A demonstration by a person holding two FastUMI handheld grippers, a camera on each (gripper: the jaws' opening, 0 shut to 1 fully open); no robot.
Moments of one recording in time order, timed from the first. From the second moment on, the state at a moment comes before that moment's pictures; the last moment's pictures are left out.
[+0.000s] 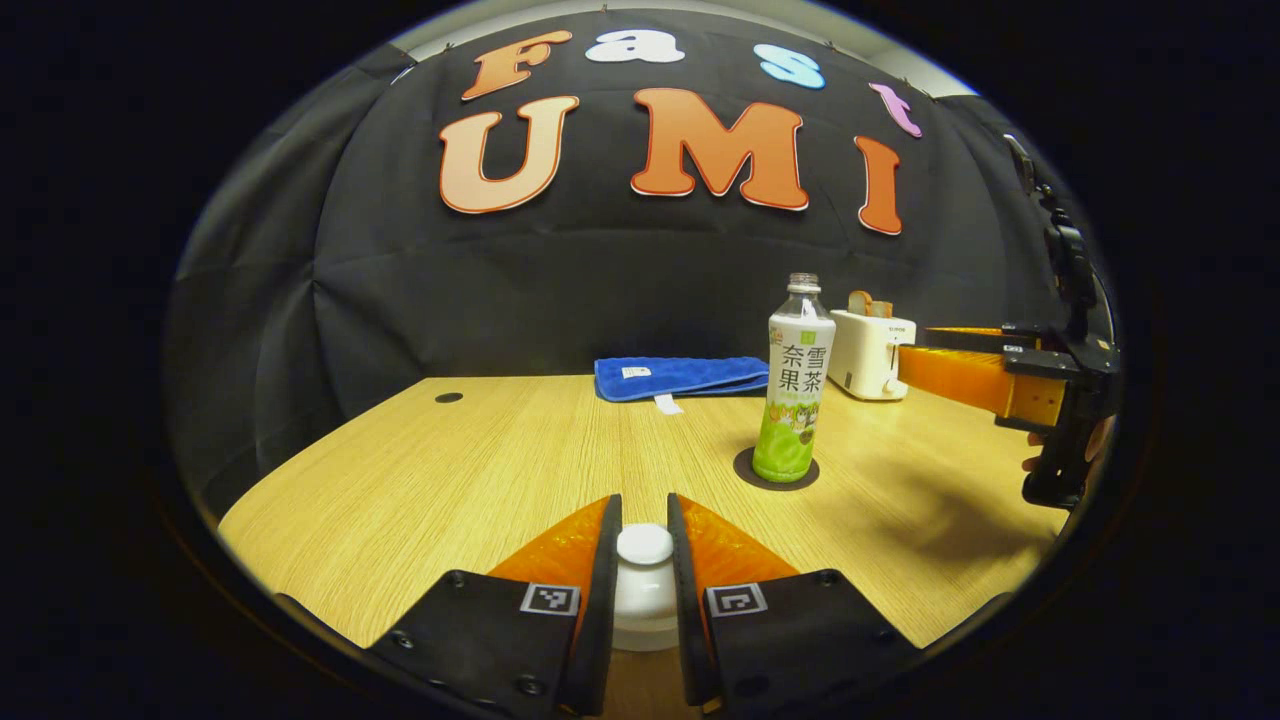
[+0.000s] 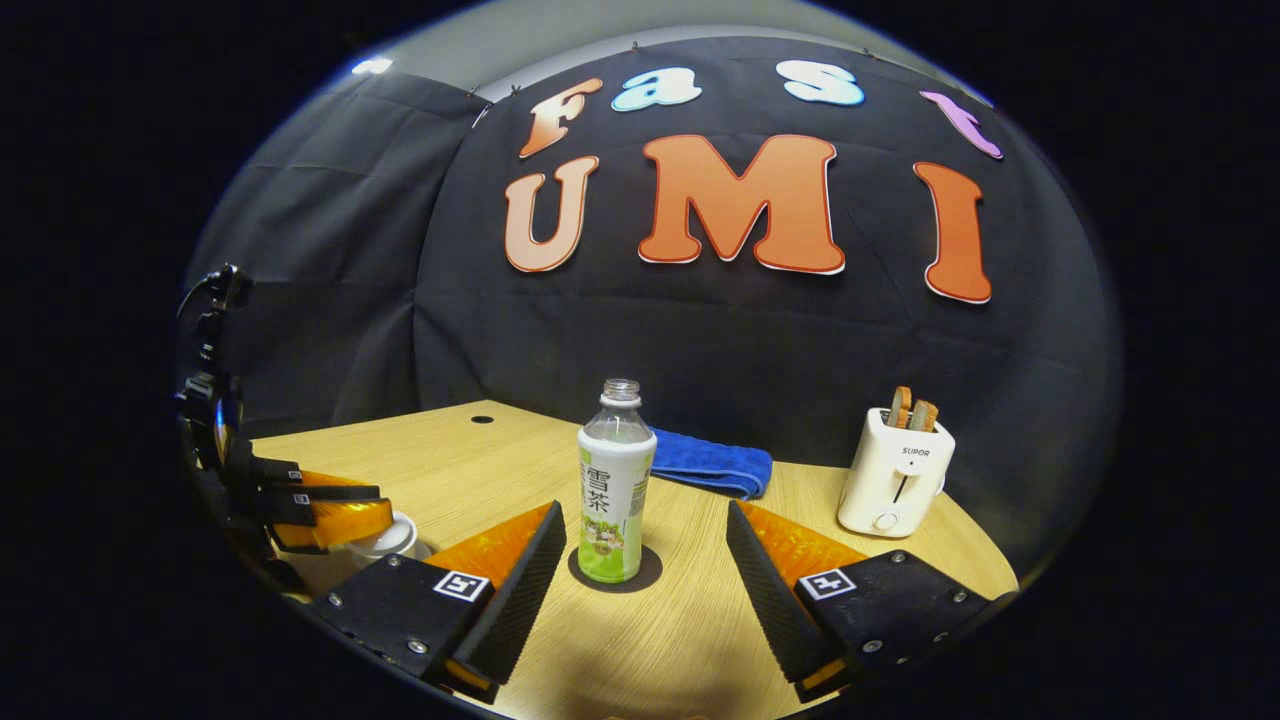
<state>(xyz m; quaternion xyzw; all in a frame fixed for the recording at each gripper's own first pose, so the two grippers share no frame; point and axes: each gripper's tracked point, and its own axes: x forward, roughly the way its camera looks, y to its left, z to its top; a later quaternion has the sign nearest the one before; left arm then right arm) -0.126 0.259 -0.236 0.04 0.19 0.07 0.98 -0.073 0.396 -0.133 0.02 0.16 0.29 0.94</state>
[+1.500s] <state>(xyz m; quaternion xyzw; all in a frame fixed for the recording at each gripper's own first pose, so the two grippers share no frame) -0.115 0.253 -0.043 0.04 0.00 0.13 0.99 -0.112 0.348 -0.011 0.04 0.04 0.21 0.98</state>
